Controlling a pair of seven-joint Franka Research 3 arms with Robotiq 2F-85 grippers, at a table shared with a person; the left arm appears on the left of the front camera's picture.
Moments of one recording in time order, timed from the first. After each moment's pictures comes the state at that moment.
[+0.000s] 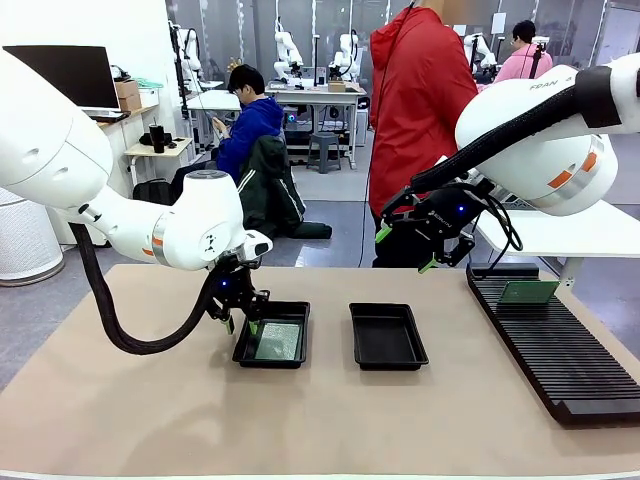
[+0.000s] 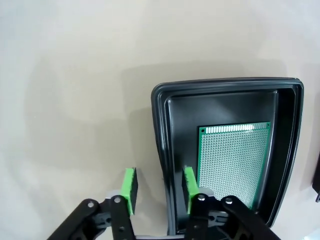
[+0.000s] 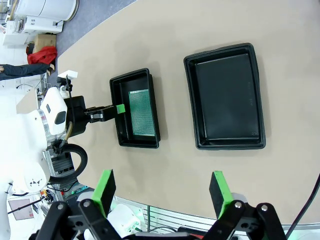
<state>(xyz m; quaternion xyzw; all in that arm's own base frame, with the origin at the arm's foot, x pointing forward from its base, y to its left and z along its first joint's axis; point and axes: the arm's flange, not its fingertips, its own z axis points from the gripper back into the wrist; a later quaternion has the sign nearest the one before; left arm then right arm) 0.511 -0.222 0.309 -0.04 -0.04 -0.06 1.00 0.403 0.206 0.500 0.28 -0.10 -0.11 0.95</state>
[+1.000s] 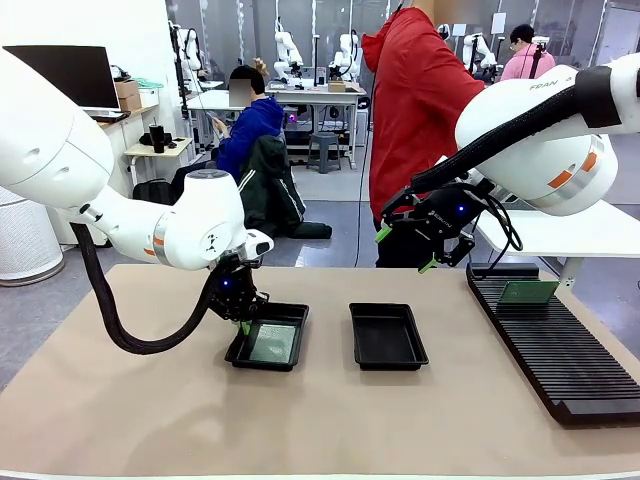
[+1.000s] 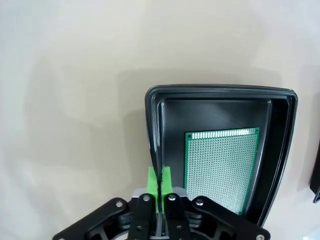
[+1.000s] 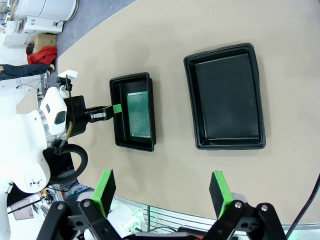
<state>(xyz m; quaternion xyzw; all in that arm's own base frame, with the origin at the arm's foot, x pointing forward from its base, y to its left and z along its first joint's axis) 0.511 -0.225 0.311 -0.04 -0.04 -0.05 1.00 0.403 0.206 0.500 0.28 -0.10 -0.11 0.95</state>
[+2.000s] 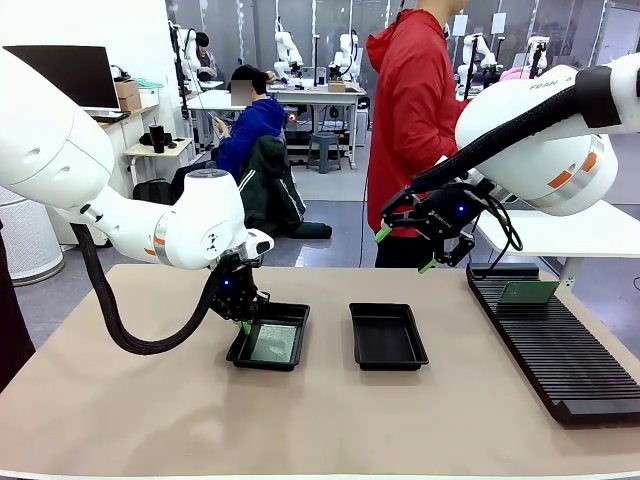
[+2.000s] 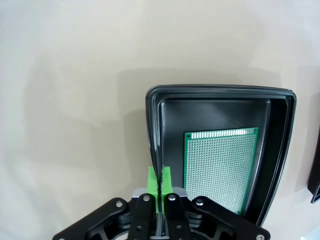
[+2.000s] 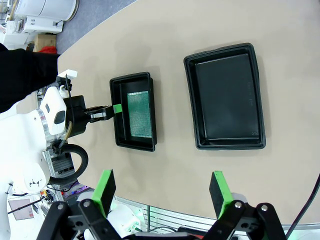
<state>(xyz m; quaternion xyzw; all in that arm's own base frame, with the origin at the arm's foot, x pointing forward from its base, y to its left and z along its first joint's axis) 0.511 -0.226 0.311 -0.04 -0.04 -0.05 1.00 0.403 0.206 0.500 0.28 -0.10 -0.11 0.95</state>
